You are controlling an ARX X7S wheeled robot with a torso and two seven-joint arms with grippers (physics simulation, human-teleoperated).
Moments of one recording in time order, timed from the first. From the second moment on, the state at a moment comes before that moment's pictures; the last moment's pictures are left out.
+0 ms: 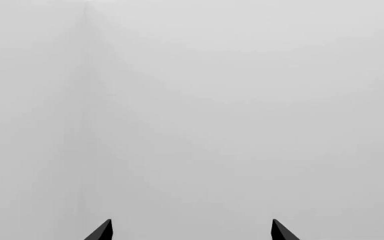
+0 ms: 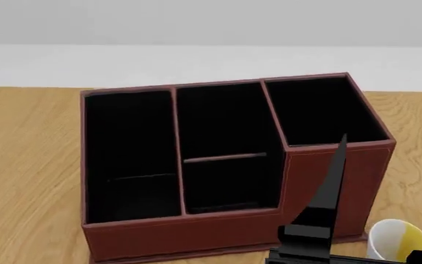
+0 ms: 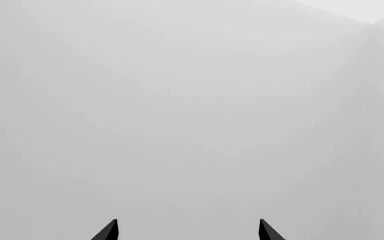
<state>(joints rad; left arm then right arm) -1.48 -1.27 1.88 1.05 -0.72 0.16 -1.57 1.60 1.26 -1.87 -1.05 0.90 0.01 1.57</state>
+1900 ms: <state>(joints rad) -1.38 -1.28 1.79 1.04 -0.66 0.21 -1.56 2.35 0.80 -1.44 -0.58 1.72 1.46 -0.21</state>
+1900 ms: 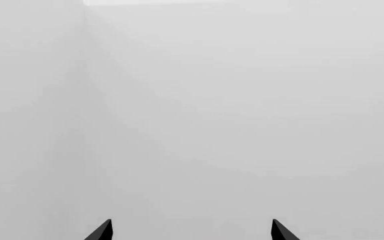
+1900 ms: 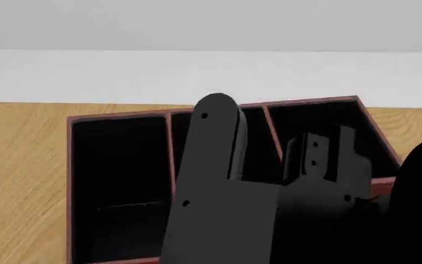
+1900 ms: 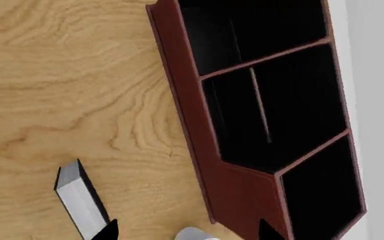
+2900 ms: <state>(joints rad) -1.27 -1.27 1.72 1.03 -0.61 0.22 -1.55 2.07 0.63 -1.57 -0.77 1.72 1.53 -0.11</state>
